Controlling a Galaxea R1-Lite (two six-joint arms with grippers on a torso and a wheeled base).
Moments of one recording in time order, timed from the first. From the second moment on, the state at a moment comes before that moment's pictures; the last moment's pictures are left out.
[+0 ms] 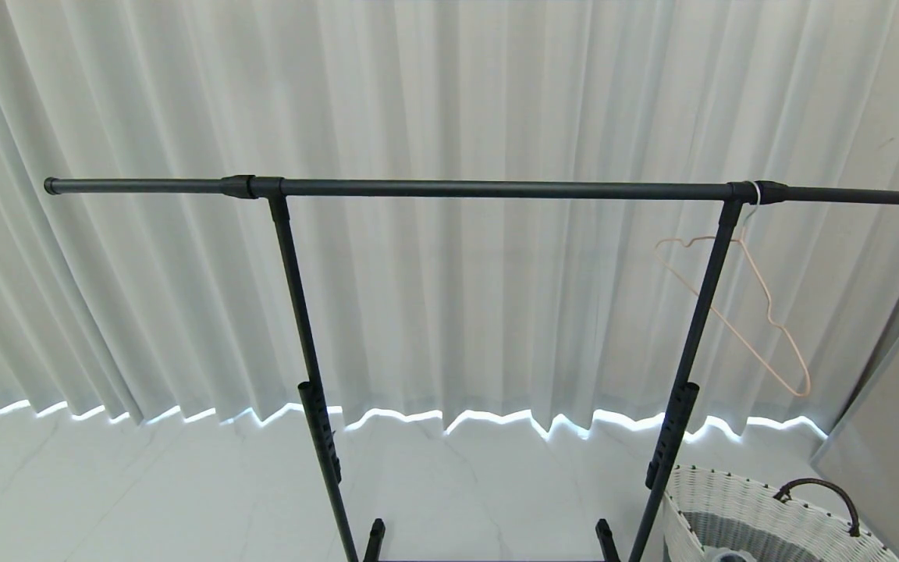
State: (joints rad) left arm -1.33 1.10 -0.55 0.09 0.13 0.14; right arm 1.52 1.27 -0.17 -0.77 -0.33 0.02
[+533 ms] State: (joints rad) left arm -1.29 1.17 -0.54 0.09 0.13 0.19; right arm 1.52 1.27 -0.18 -0.76 -0.33 0.02
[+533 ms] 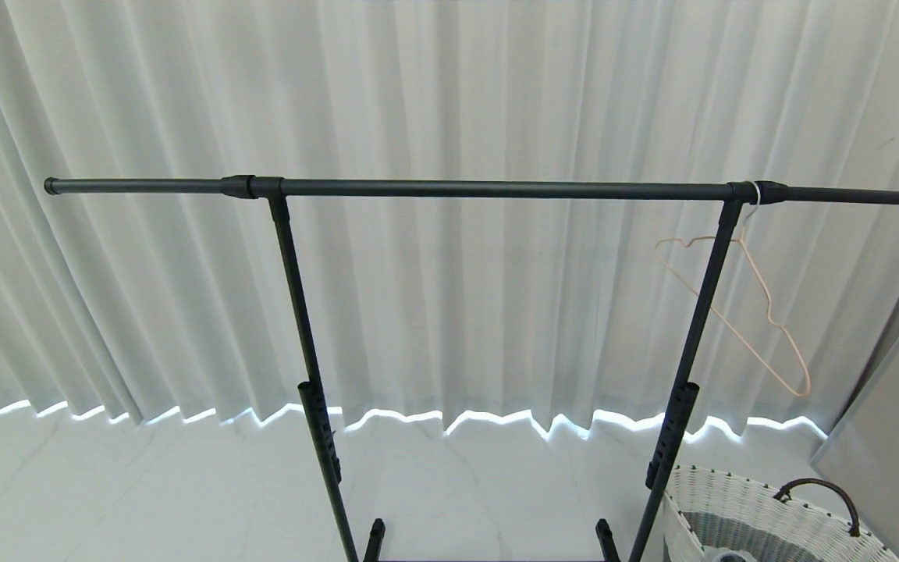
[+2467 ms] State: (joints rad) left arm -1.18 1.13 -0.47 0.09 0.52 0.19; right arm 1.21 1.34 -0.16 -0.76 -0.38 0.02
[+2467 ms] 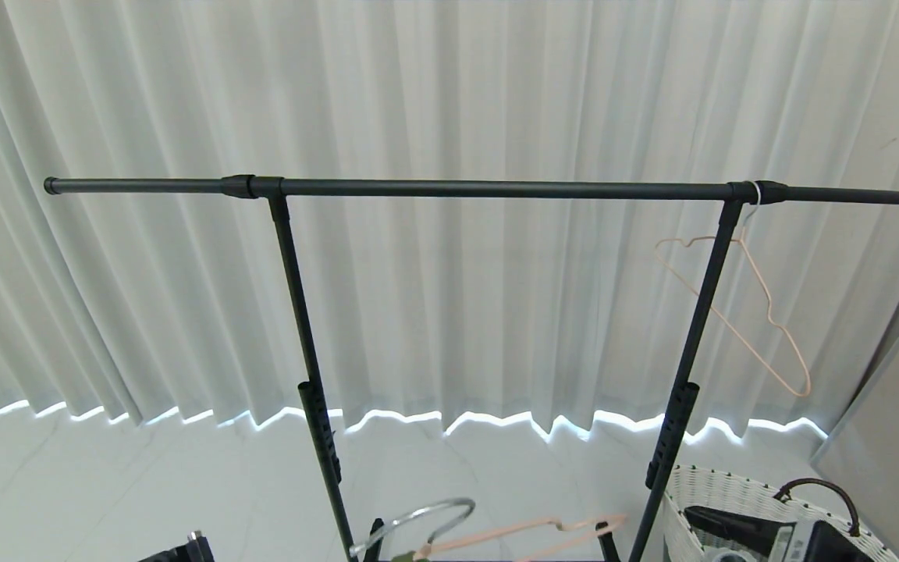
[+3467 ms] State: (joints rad) left arm -1.05 1.11 -0.67 0.08 0.68 0.14; right arm 1.18 1.69 -0.56 -0.76 -0.38 0.12
